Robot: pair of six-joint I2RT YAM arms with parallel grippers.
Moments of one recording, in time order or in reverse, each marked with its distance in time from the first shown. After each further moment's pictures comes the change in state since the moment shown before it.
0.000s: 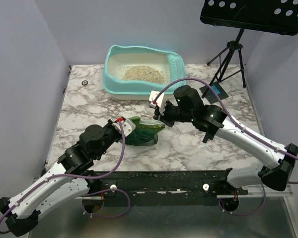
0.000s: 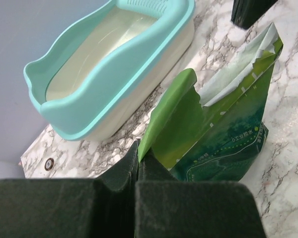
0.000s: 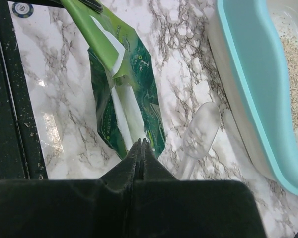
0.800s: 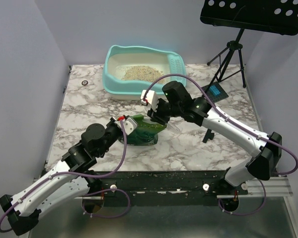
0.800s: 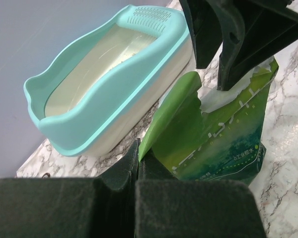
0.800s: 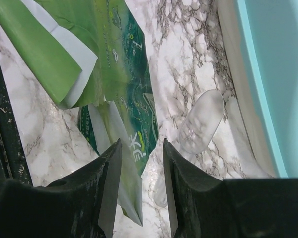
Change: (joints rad) left arm -0.002 0.019 -0.036 0.138 0.039 -0.010; right arm -0.040 0.181 0.100 -0.074 -0.014 -0.065
